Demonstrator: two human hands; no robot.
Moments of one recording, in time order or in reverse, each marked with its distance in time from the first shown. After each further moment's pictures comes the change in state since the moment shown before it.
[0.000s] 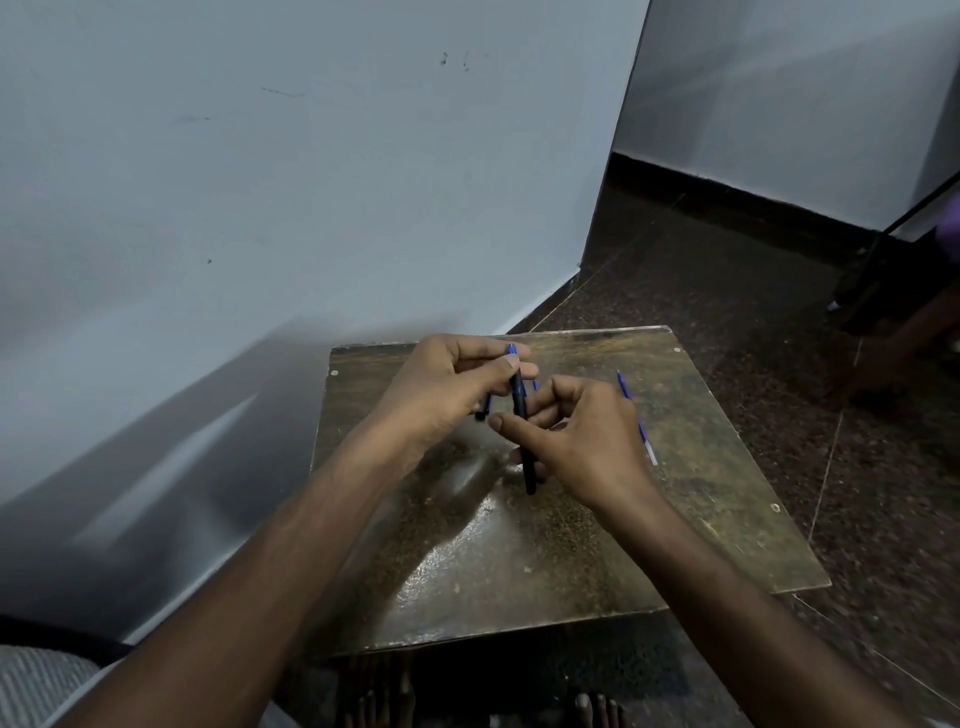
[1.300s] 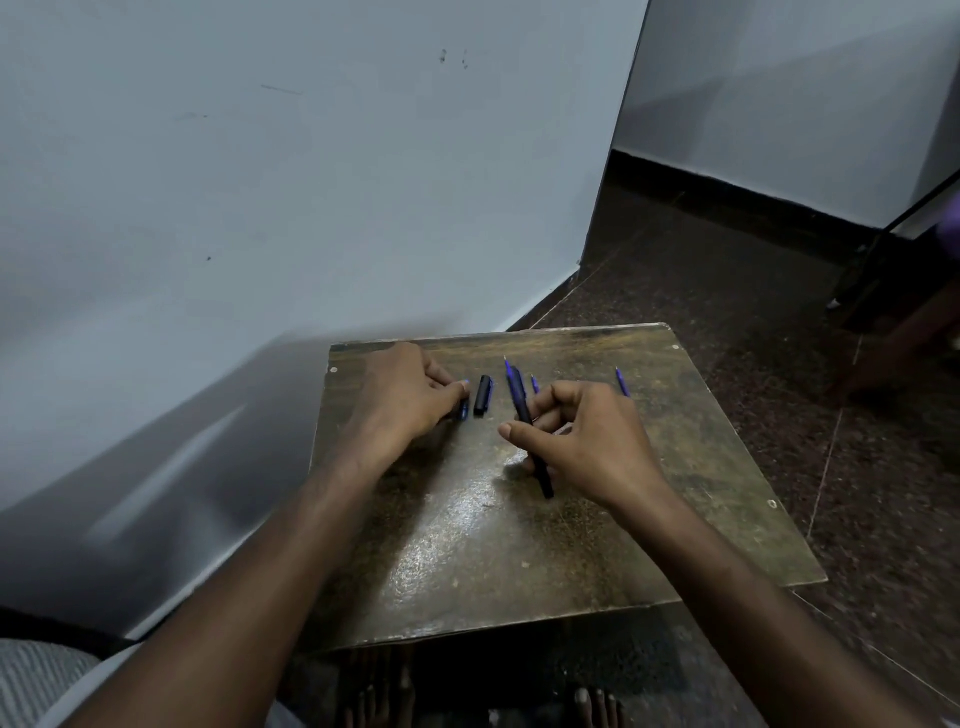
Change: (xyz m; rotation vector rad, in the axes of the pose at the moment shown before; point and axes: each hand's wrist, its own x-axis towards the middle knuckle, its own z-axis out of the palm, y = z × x) left_hand 0.014 -0.028 -0.019 0.655 0.314 -0.099; right_hand -0.002 -0.001 -0.012 -0.114 -0.104 0.068
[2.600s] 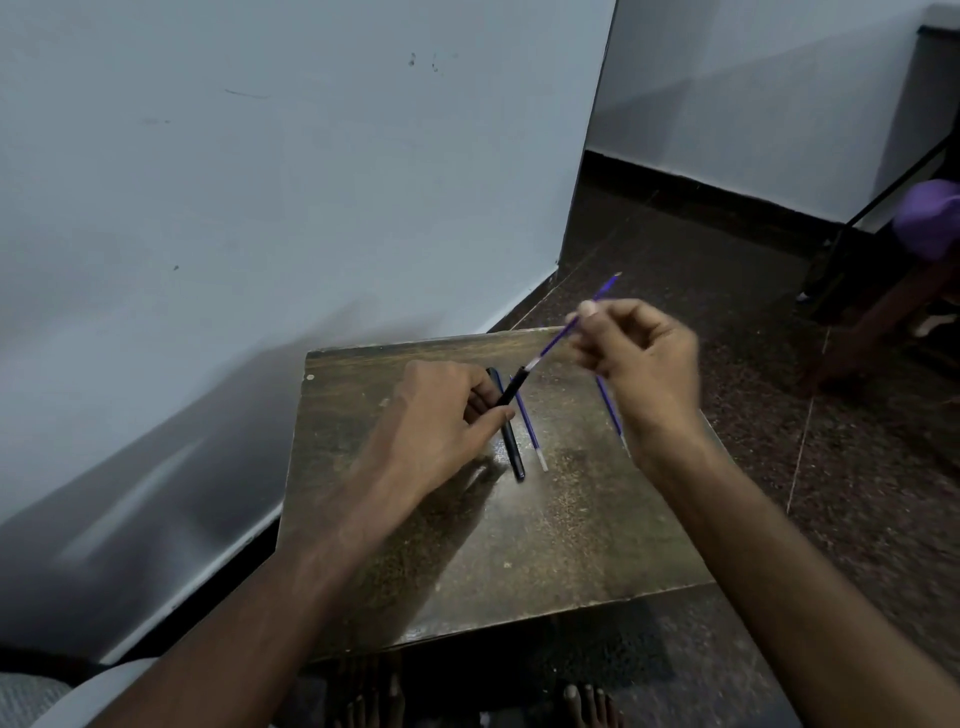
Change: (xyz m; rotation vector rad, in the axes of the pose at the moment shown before) left_hand -0.043 0.038 0.008 0.036 -0.037 0.419; right_hand 0.035 0.009 -0.044 0.668 0.340 -0.086
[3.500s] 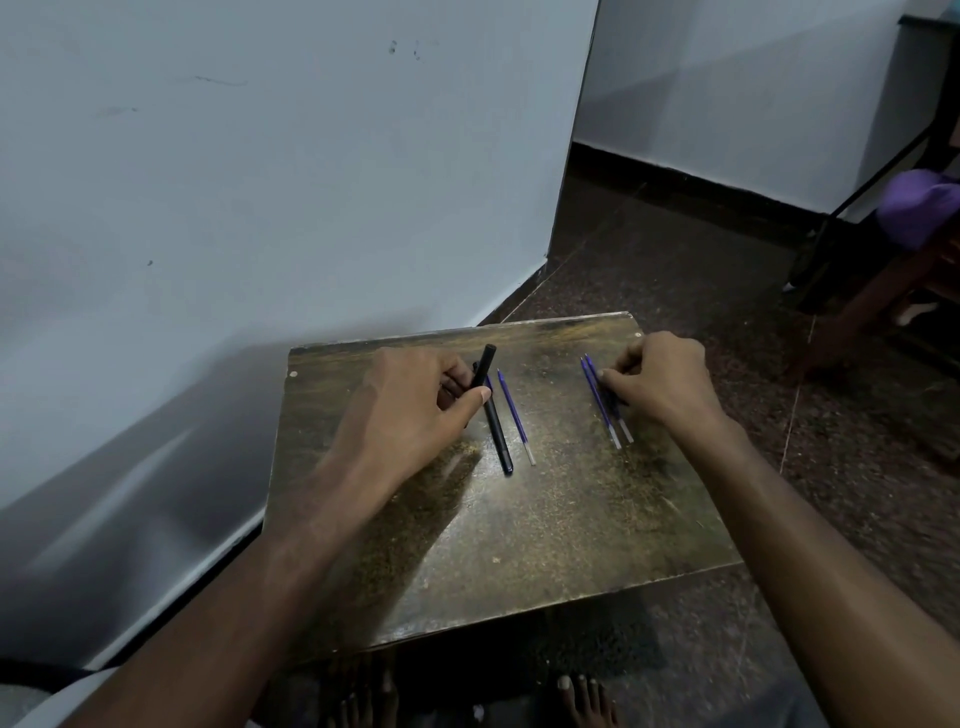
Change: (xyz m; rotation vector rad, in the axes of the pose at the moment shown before) left_hand 0.003 -0.011 -0.004 0.038 0.078 0.008; right_hand 0.042 0.023 -0.055 -1.144 -0.087 0.059
